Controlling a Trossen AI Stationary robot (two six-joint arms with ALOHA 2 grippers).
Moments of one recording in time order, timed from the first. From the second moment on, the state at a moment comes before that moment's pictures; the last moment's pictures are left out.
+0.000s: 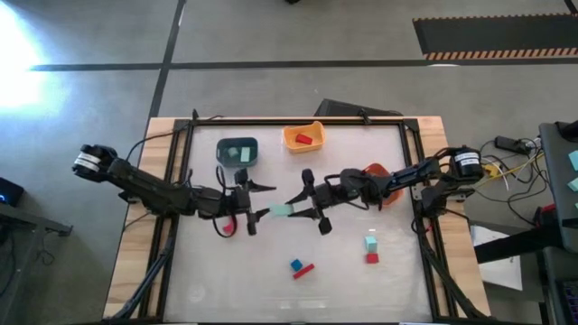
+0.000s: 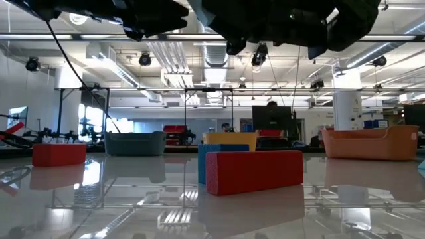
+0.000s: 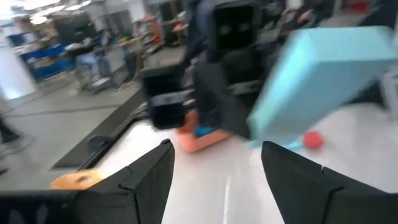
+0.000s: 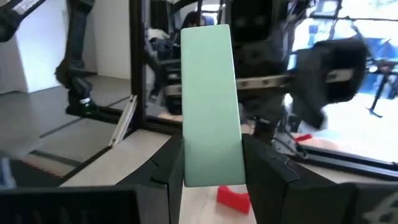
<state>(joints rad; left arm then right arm) -0.29 1.23 0.59 0.58 -0.50 0.12 0.02 1.67 0.78 0.95 -0.31 -0.08</state>
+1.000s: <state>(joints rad) -0.29 1.35 0.58 0.97 -0.34 0.15 0.01 1.68 0.78 0.97 -0.23 -0.09</state>
